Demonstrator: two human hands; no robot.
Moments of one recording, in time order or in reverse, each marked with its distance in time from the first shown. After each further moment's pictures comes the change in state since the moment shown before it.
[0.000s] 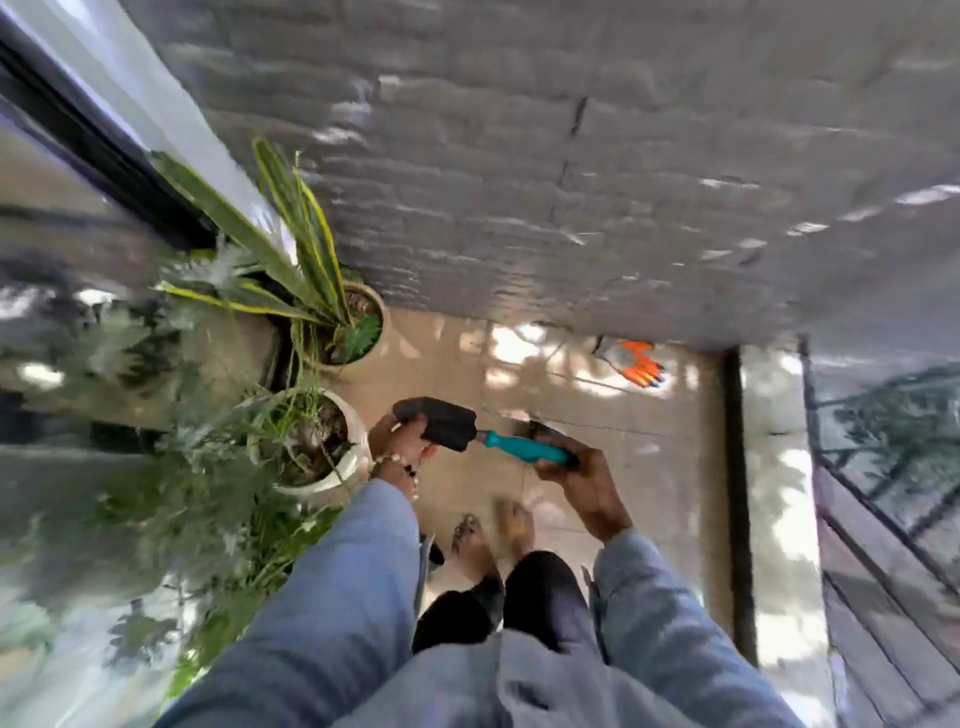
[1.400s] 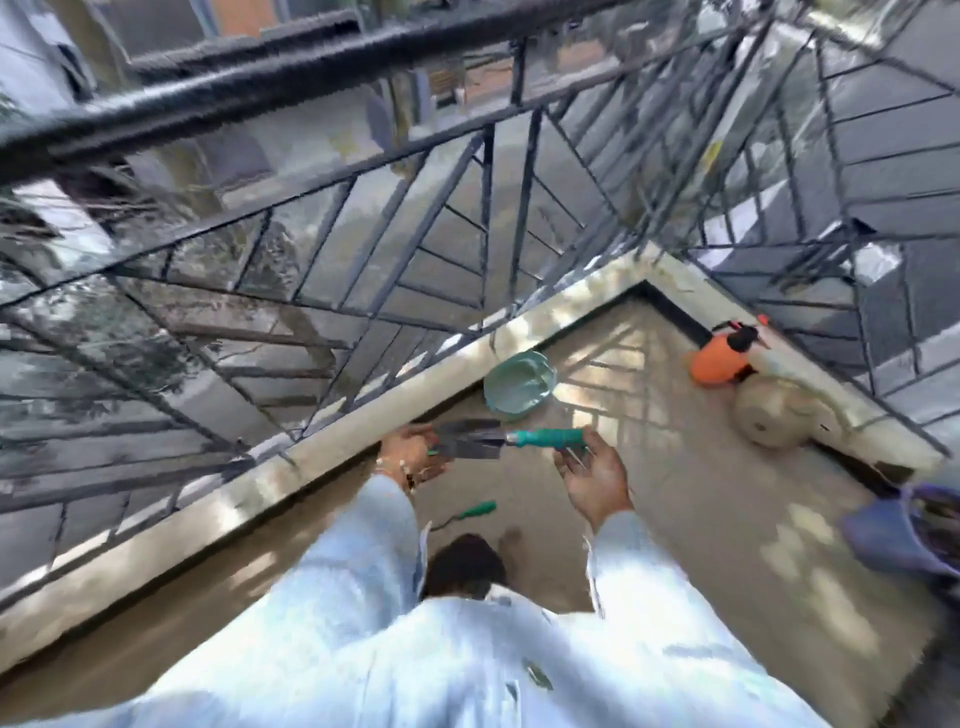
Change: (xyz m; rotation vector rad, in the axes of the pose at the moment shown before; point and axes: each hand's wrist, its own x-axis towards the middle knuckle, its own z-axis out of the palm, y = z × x) left_hand -0.514 -0.692 -0.008 1.963 -1.551 0.153; right_hand -0.804 0.390 0.035 2.102 2.194 -0.524
